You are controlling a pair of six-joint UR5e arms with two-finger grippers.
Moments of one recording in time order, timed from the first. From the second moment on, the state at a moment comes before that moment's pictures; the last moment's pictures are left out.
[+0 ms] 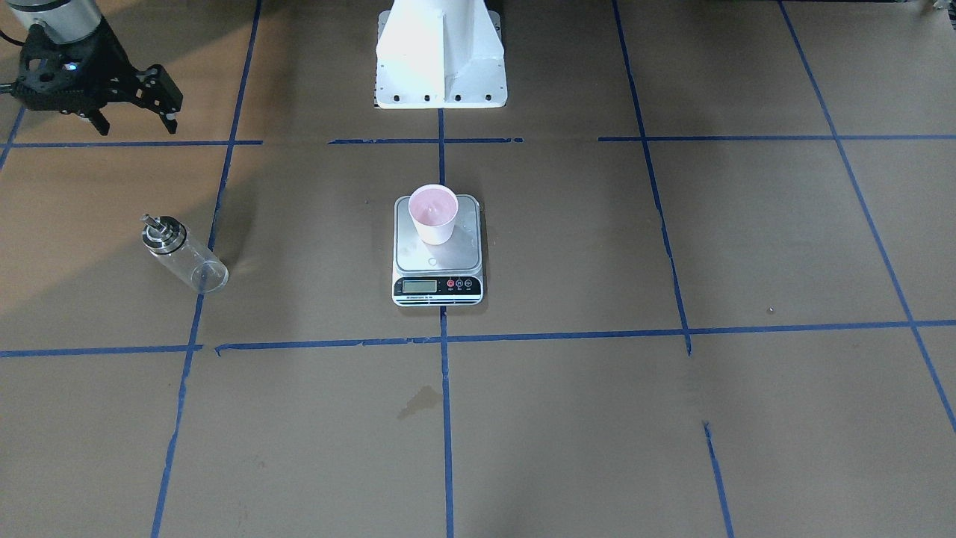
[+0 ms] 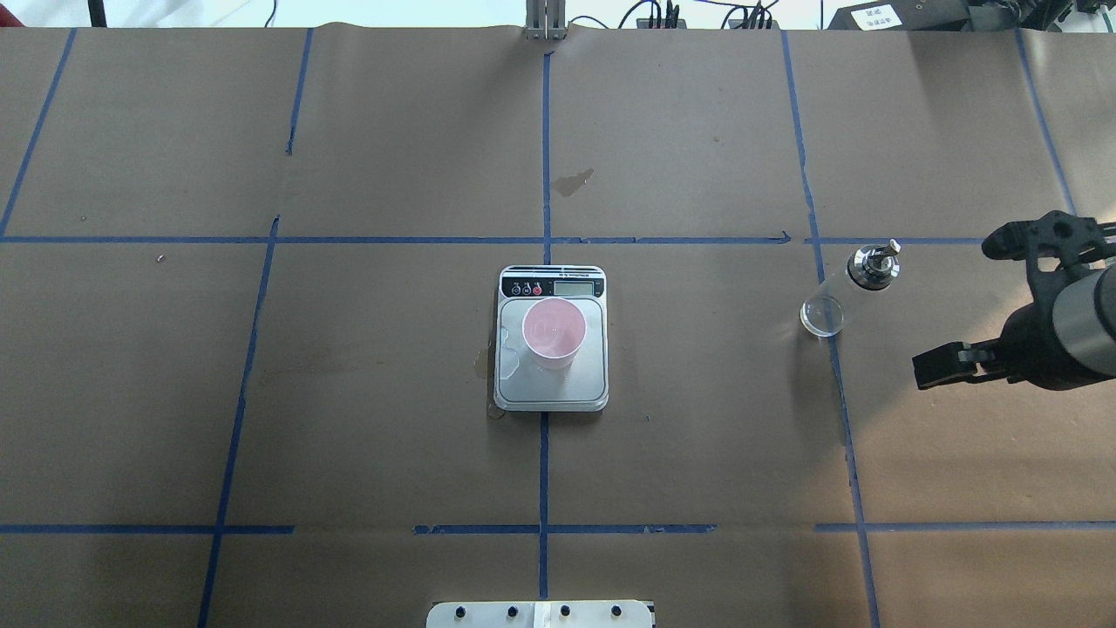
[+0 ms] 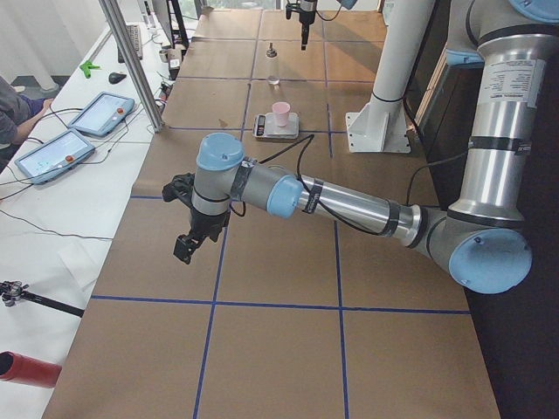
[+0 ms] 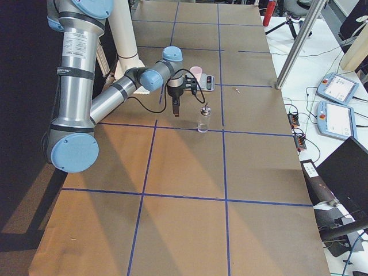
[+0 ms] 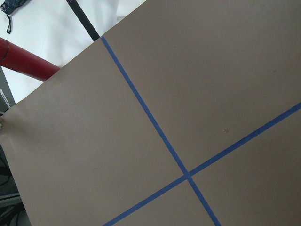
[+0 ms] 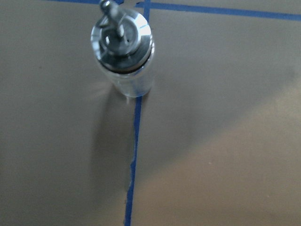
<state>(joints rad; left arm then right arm) -1.57 -1.65 -1.76 -1.69 -2.17 0.33 0.84 -1.71 2.34 -1.62 2.08 0.81</state>
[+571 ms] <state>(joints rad) -1.57 -1.65 -1.74 -1.67 -2.17 0.33 1.36 -1.69 2.03 -1.65 2.37 0.03</state>
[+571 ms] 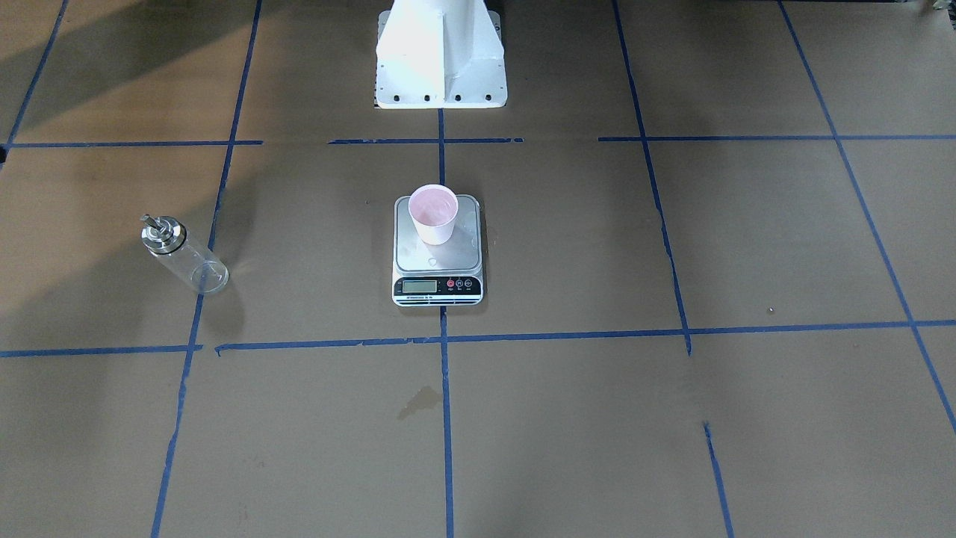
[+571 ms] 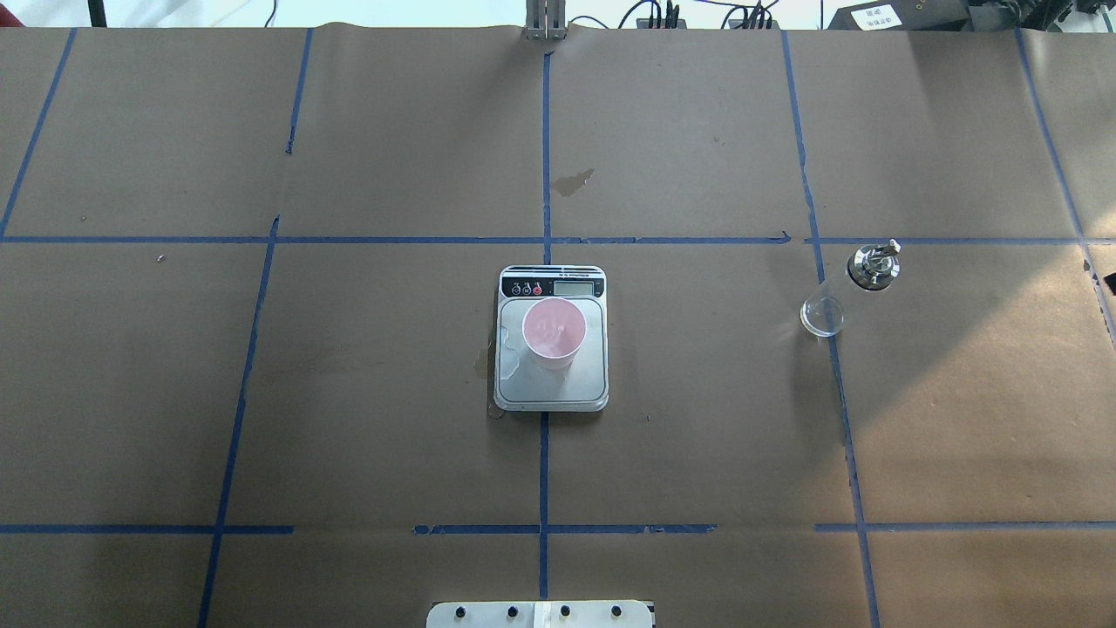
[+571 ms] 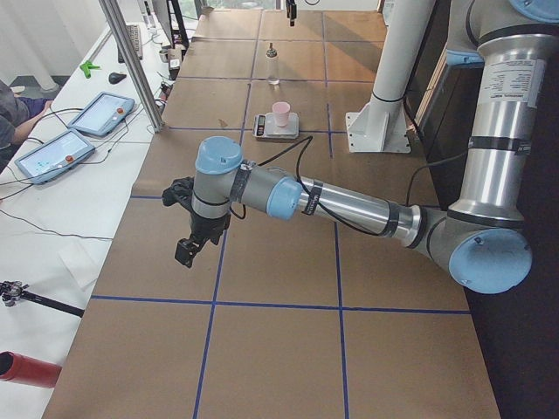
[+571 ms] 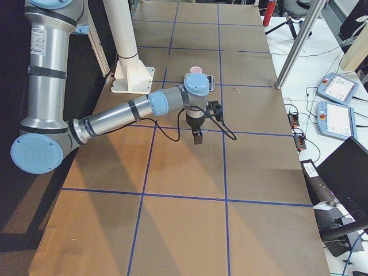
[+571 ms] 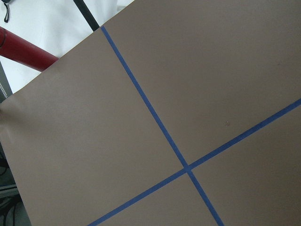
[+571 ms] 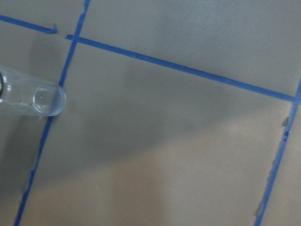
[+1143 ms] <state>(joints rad) -1.57 -1.60 -1.66 -1.65 -2.17 0.34 1.45 -1.69 1.79 -1.63 2.25 -0.13</state>
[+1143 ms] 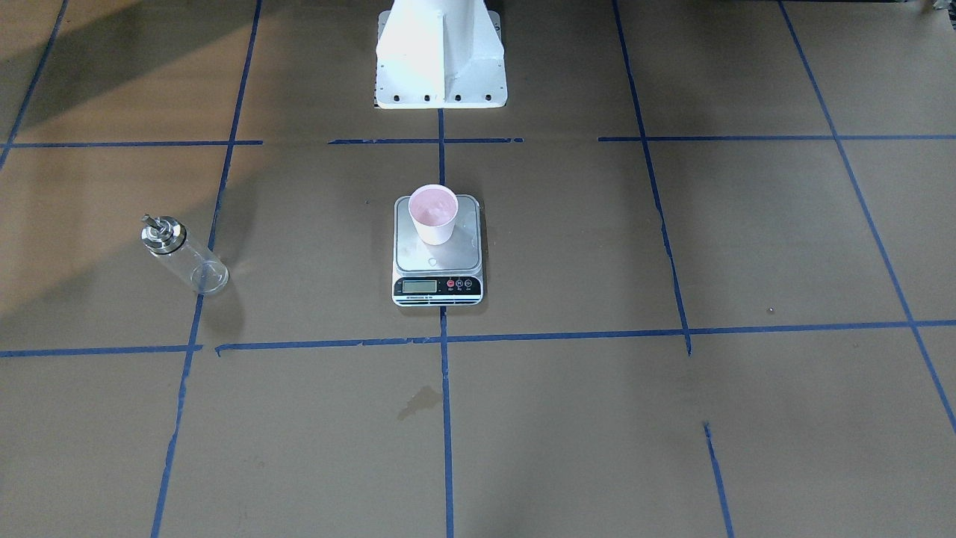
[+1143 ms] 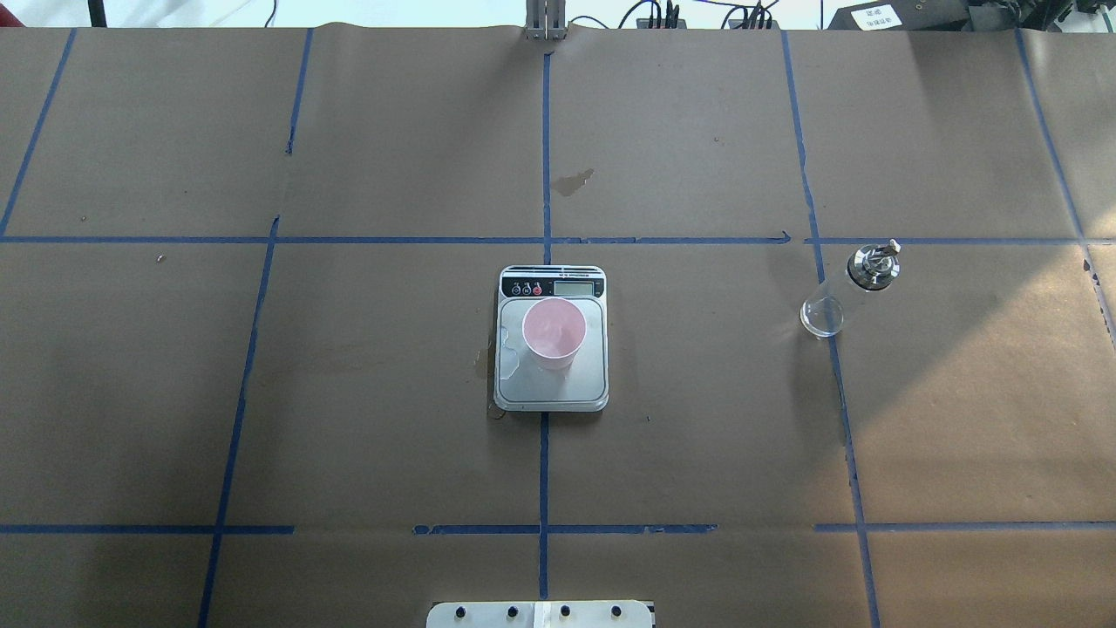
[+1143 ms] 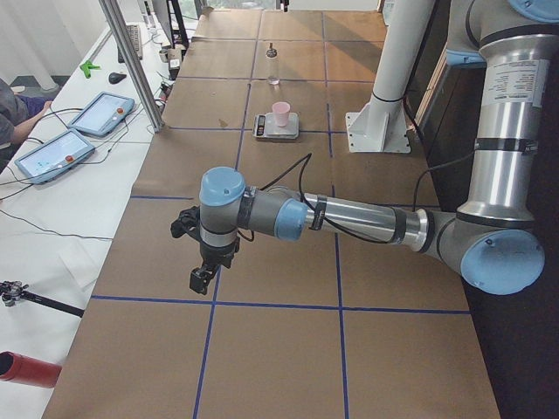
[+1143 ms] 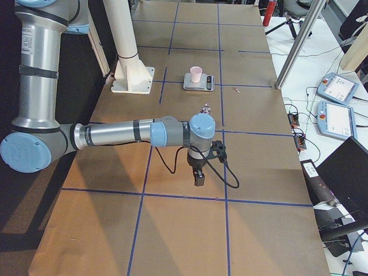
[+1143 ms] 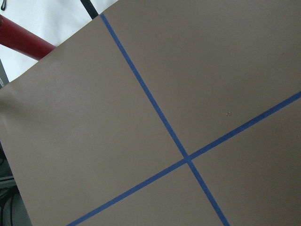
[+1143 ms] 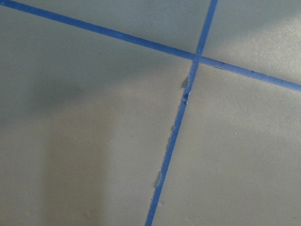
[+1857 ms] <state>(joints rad) -1.57 -1.60 -1.54 -1.51 -2.26 0.34 1.53 -1.66 1.66 -1.61 2.37 -0.12</state>
